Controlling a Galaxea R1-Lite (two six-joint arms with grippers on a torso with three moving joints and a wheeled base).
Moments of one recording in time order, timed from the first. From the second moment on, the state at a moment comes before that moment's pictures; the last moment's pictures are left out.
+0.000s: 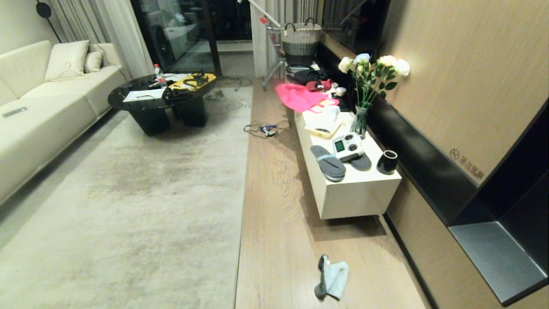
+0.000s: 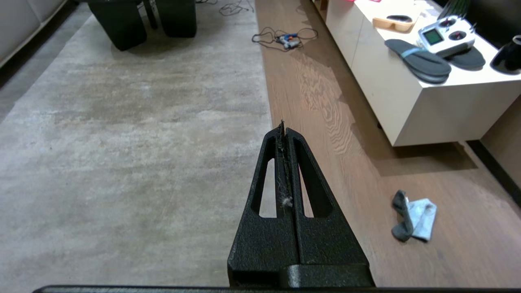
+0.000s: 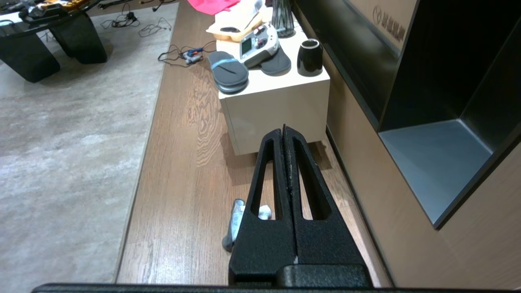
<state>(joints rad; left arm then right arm) 0.00 0.00 0.00 -0.01 -0.01 0.00 0.00 0.00 0.00 -0.02 -0.05 0.10</state>
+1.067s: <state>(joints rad) 0.00 0.00 0.00 -0.01 -0.01 0.00 0.00 0.00 0.00 -0.02 -0.05 0.10</state>
